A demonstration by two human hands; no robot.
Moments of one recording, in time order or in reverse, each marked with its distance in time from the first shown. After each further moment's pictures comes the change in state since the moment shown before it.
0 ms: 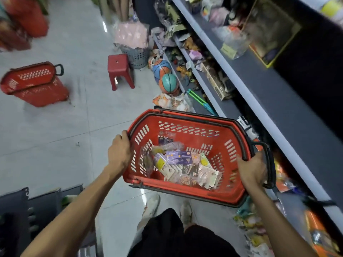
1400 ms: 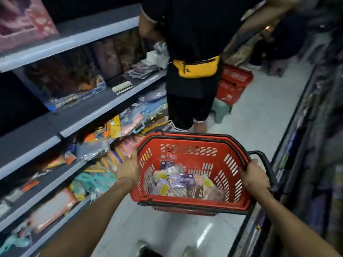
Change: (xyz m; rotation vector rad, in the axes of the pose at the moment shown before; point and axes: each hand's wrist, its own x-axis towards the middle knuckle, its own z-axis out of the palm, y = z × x) left_hand -0.439 0.138 0.081 0.567 -0.285 2.057; right_hand -0.765 0.257 0.002 0.211 0.665 1.654
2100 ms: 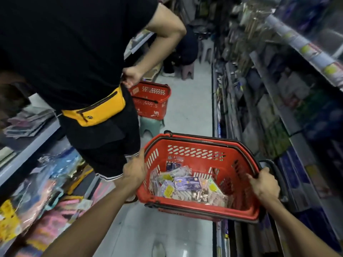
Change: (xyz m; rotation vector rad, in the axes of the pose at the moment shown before) left_hand 0.184 0.367 -0.065 -0.171 -0.030 0.629; right_hand 0.142 0.171 -0.105 0.103 0.255 0.612
